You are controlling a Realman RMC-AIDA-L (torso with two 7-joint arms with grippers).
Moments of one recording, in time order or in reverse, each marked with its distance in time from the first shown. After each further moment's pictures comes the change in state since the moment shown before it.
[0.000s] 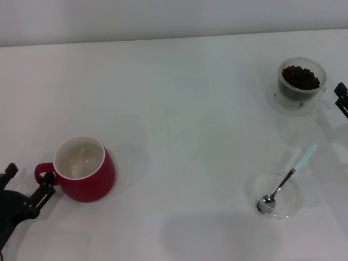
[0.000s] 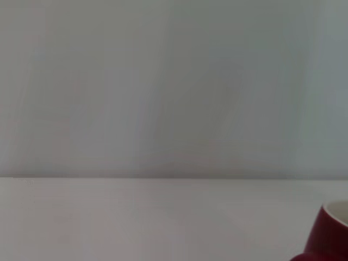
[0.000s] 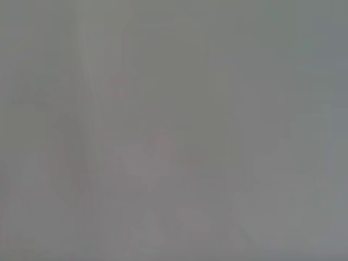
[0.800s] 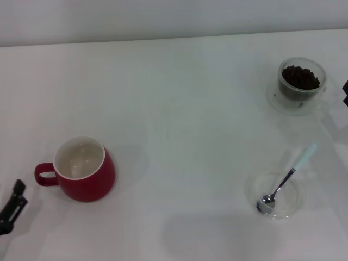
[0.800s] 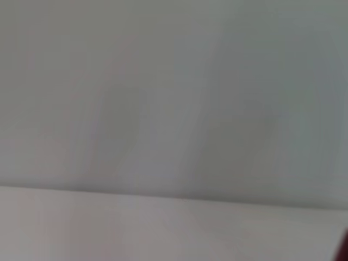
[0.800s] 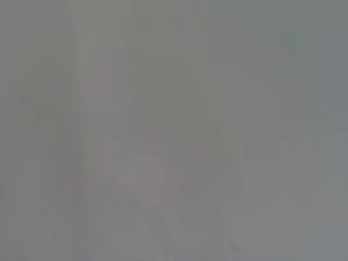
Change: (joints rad) left arm 0.095 -0.003 0.000 0.009 -0.082 -0.118 0.000; right arm -0.013 -0.002 0.007 -0.010 0.008 0.036 0.001
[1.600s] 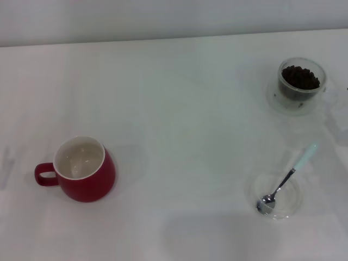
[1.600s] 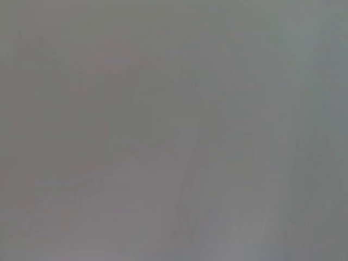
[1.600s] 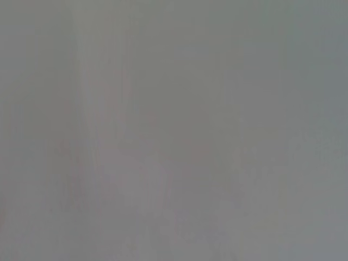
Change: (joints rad) left arm -0.112 0.003 -0.004 -0.001 -0.287 -0.120 -0.003; right arm -0.021 0.000 0.000 0.000 0.001 0.042 0.001
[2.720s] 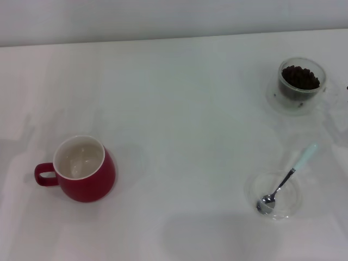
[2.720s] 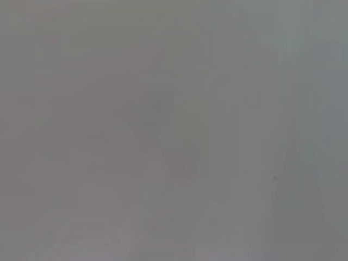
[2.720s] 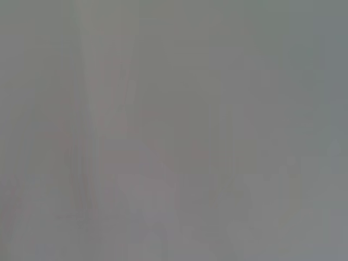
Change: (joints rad) left arm -0.153 0.002 -0.010 -0.001 -0.036 0.037 0.000; right arm -0.003 0.000 -0.001 0.009 -0.002 0.025 0.001
